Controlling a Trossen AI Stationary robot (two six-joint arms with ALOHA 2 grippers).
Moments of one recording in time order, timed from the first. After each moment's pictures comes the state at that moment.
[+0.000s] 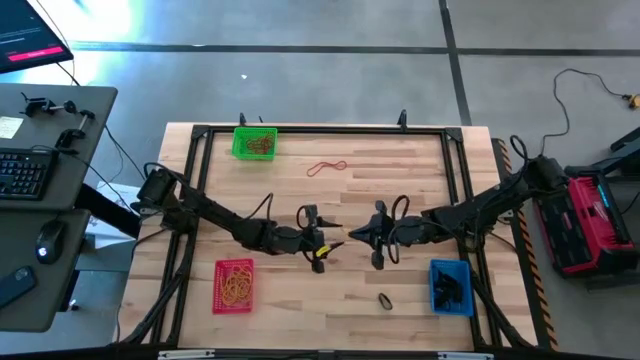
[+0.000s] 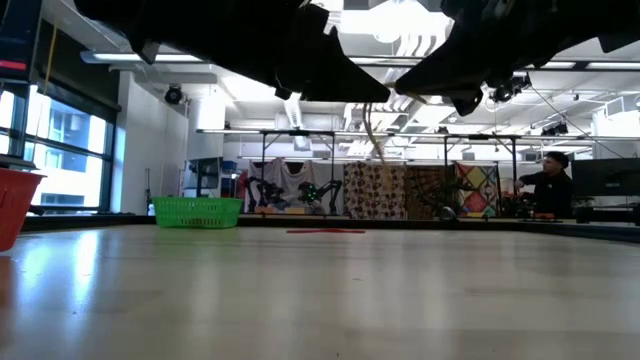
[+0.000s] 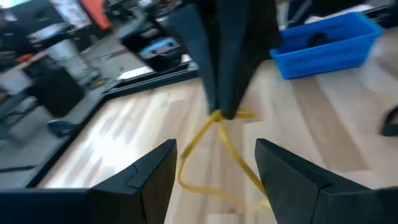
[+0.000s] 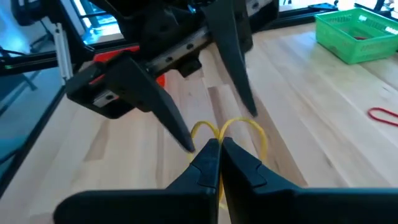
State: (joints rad) left arm -0.30 1.83 0.91 0.63 -0.54 0.21; right arm 0.33 1.34 0.59 0.36 0.36 0.29
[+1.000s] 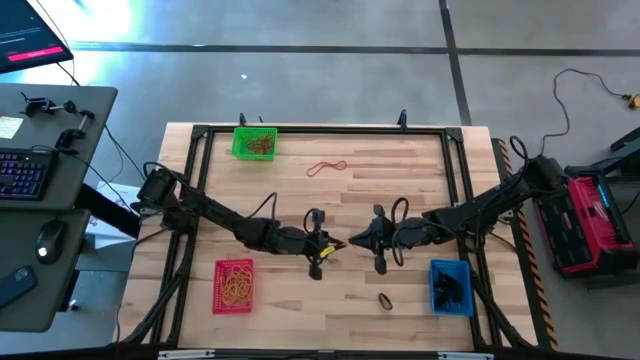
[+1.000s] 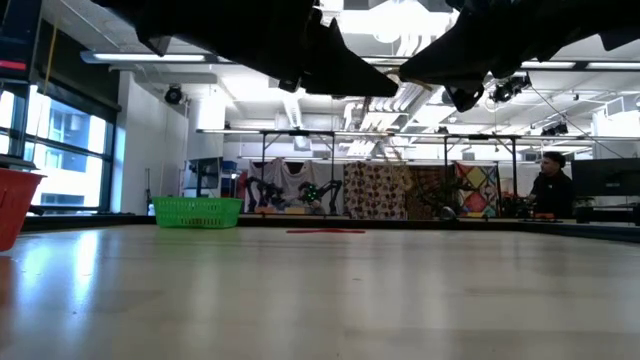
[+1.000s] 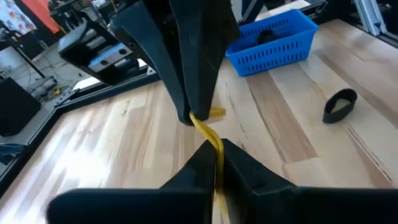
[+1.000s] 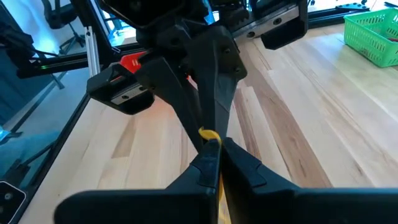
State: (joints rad) left arm -0.29 1.83 0.96 0.53 -0.36 0.25; right arm 0.36 1.34 0.59 0.39 0.30 0.29
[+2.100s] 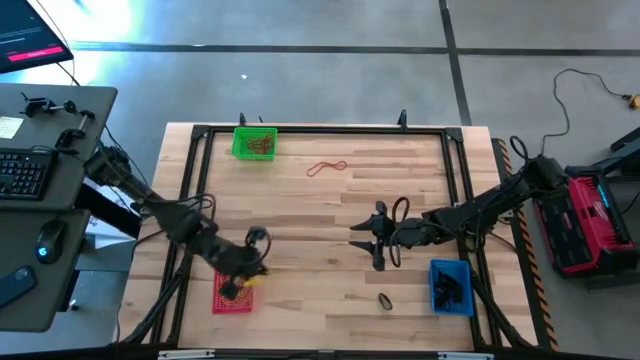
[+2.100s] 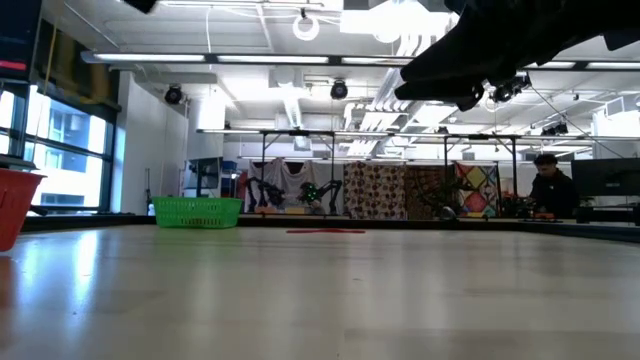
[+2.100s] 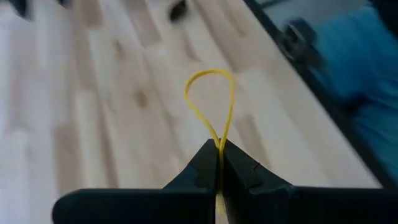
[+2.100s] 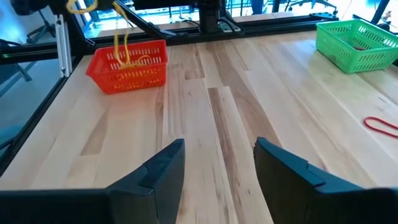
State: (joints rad) left arm -0.58 1.25 0.96 -0.50 -0.21 -0.08; right arm 0.35 1.34 0.59 0.36 0.38 0.24
